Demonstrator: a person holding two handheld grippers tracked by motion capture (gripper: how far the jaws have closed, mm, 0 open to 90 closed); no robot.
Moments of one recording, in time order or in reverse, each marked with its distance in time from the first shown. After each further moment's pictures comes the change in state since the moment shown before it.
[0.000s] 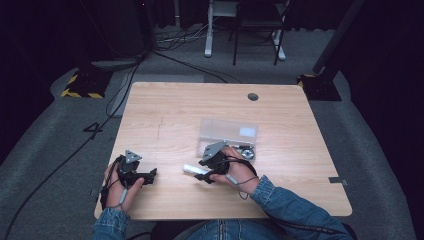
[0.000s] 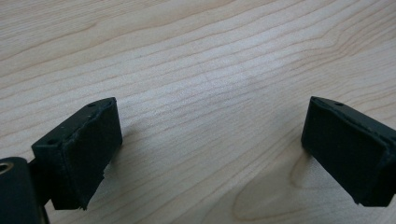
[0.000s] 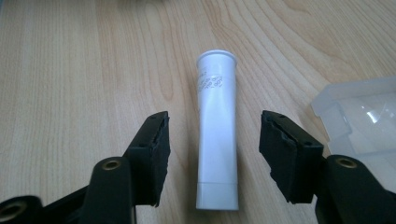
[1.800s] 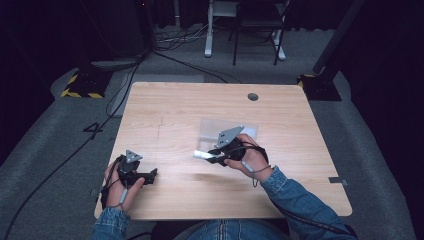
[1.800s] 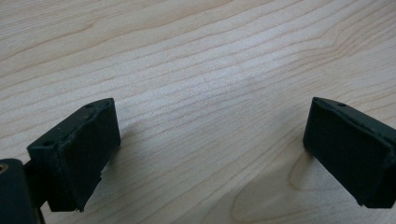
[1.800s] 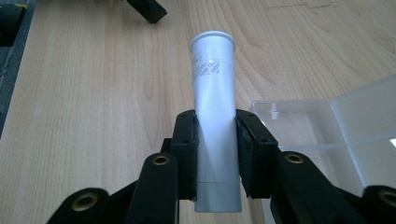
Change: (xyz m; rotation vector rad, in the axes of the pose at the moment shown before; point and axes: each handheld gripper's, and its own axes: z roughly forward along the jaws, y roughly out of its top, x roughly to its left) left arm 0.000 0.001 0.001 0.003 -0.005 0.001; right arm -0.032 0.007 -0.058 -0.053 0.006 -0.103
